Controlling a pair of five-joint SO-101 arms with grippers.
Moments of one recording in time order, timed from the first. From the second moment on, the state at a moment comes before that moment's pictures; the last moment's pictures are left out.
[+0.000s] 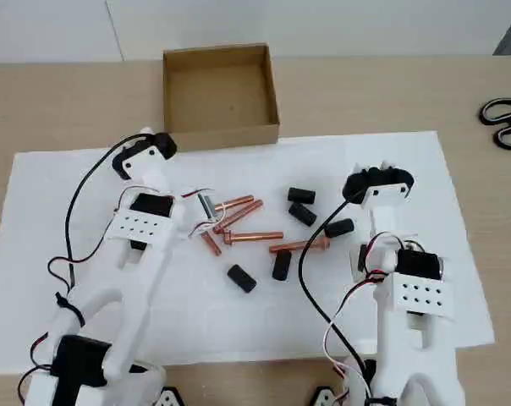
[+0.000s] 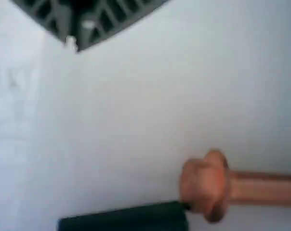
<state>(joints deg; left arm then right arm) 8.8 -9.4 37.8 54.3 44.2 6.2 -41.6 58.3 58.7 15.3</state>
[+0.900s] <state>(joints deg) 8.5 11.8 23.6 60.1 44.6 6.2 -41.6 58.3 58.9 15.3</state>
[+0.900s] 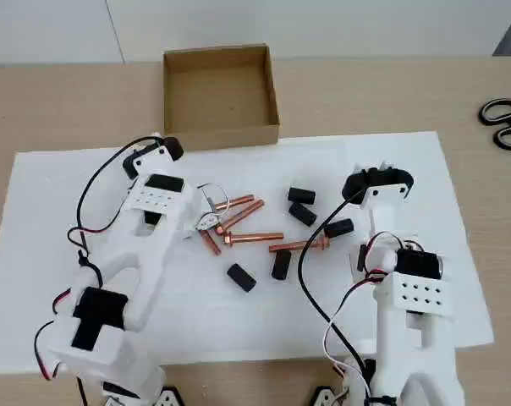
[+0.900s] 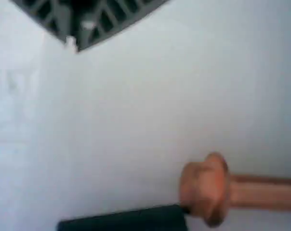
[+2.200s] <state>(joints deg) 4.8 3.8 19.2 68.3 33.5 5.7 -30.3 43.5 59.0 15.3</state>
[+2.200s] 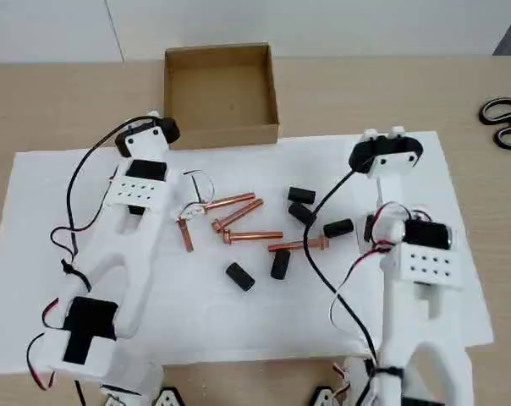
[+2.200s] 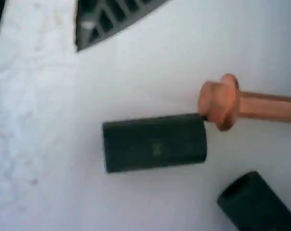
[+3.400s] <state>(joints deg) 4.8 3.5 20.4 67.6 38.1 -1.8 -3.3 16.6 85.5 55.0</state>
